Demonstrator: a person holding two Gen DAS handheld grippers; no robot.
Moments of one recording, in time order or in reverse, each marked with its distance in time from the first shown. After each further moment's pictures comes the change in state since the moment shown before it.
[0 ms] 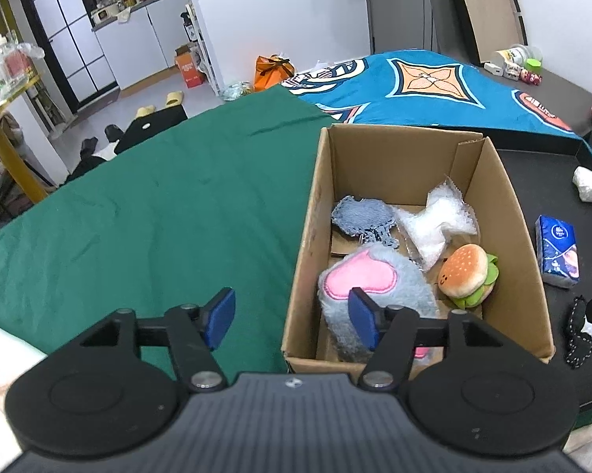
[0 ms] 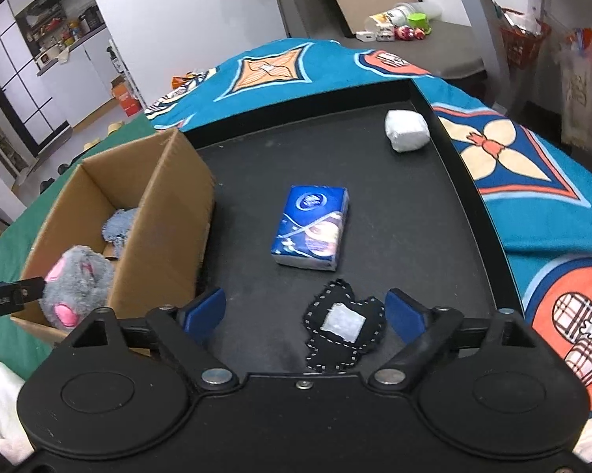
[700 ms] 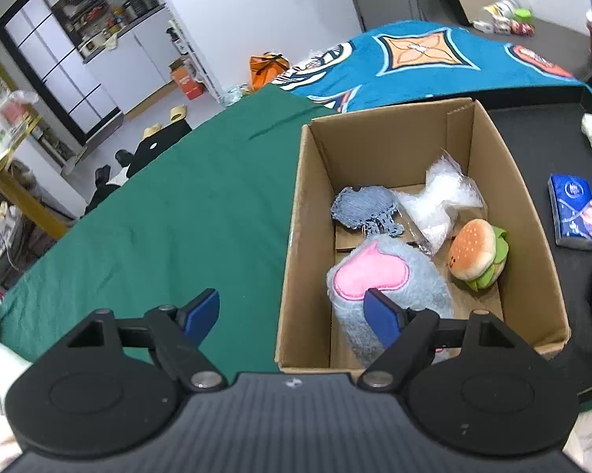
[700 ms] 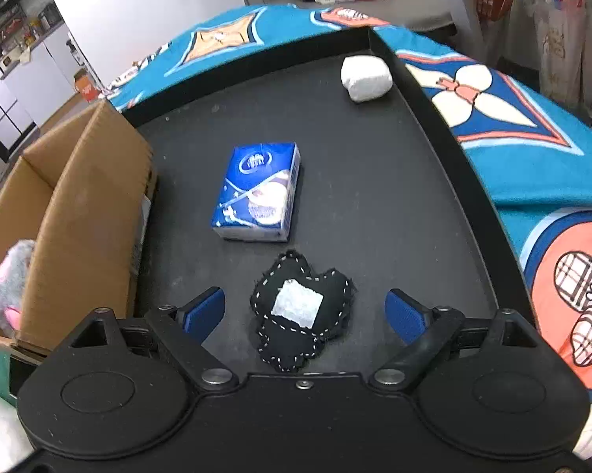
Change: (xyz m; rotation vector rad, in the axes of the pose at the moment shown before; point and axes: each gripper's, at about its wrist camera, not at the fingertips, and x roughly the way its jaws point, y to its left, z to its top) left arm 0.004 -0.027 0.006 0.158 0.020 0.105; right arm 0.036 -0.022 -0.010 0.076 0.083 -0.064
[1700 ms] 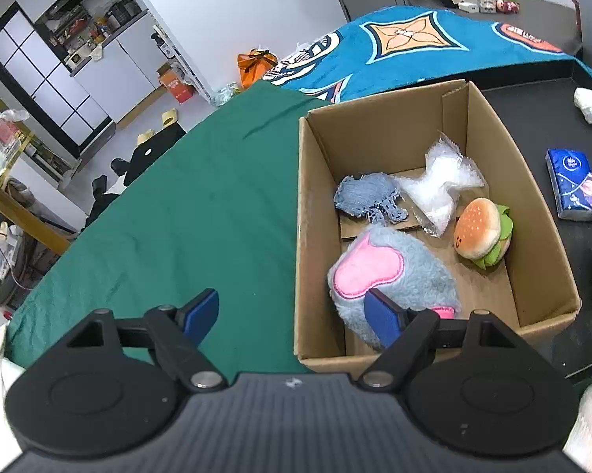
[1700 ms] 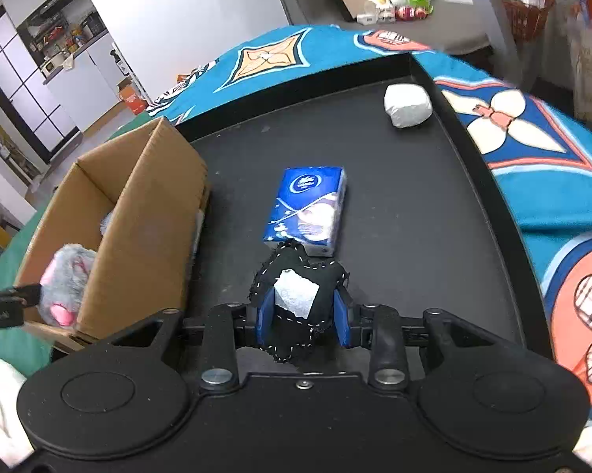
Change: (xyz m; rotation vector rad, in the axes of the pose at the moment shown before) left arm 0.000 0.001 0.001 0.096 0.026 0.006; right arm -0.024 0.003 0.005 -0.028 -0.043 0.153
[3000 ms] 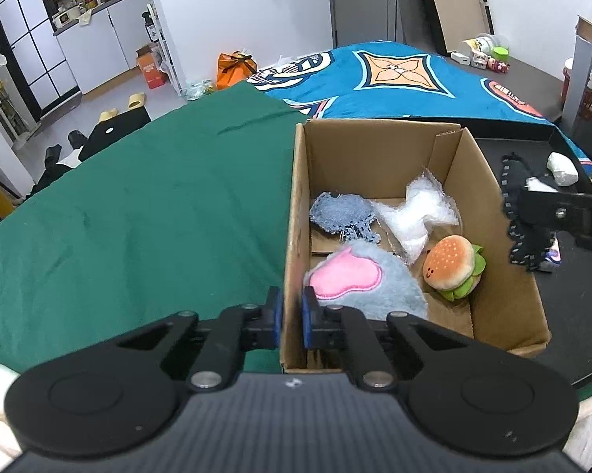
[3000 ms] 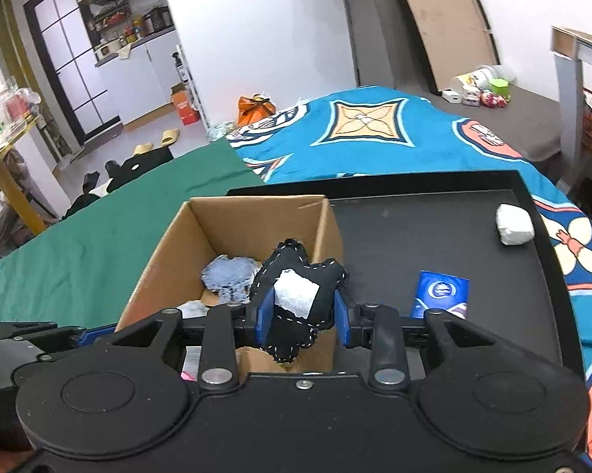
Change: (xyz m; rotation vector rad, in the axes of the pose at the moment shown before) left arm 0.011 0.030 -0.009 -0.181 -0.053 -0.214; right arm -0.016 0.125 0.039 -0.222 -0.115 0.023
